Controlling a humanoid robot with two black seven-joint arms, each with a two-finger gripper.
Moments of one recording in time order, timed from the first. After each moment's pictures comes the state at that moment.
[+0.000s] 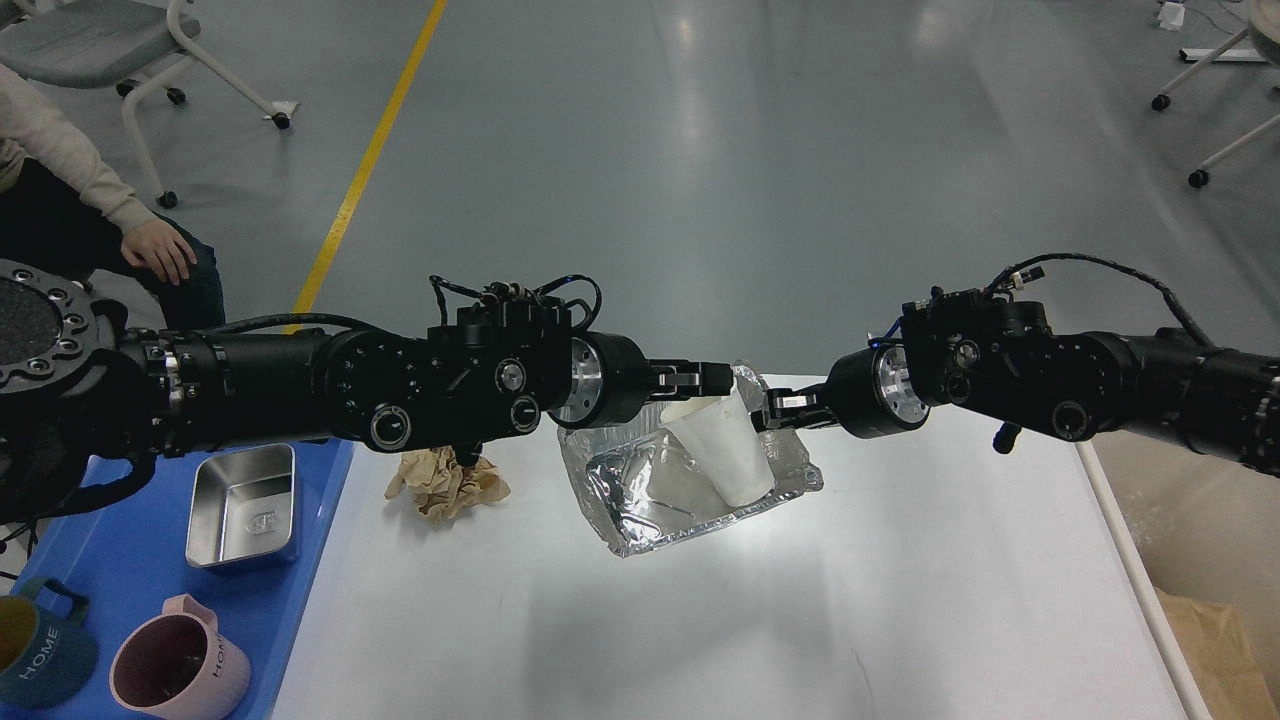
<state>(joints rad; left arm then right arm) -1.45 0.08 0.40 -1.10 0.56 -0.04 0.06 1.30 -0.34 -0.41 0.97 -0.73 0.40 0.24</state>
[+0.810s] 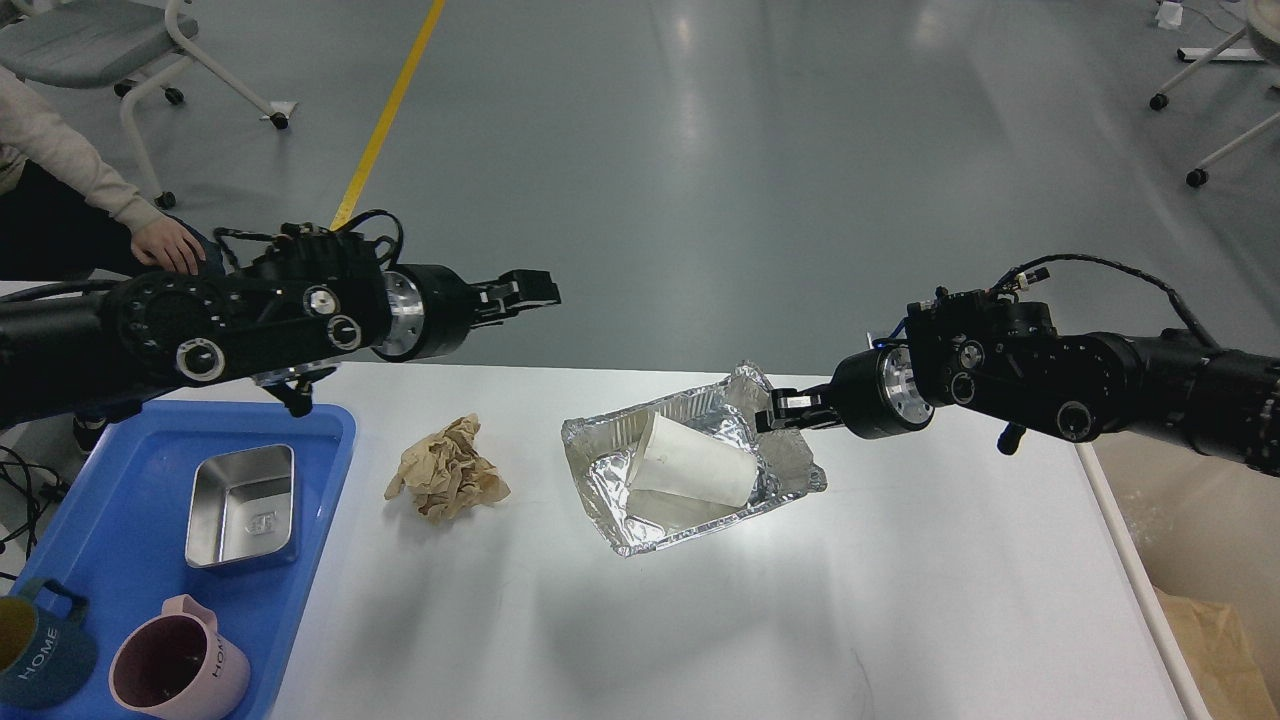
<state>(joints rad) -1.45 0.44 0.40 -1.14 0.46 -0.07 0.06 1.30 -0.34 -0.41 0.97 -0.73 0.40 0.24</state>
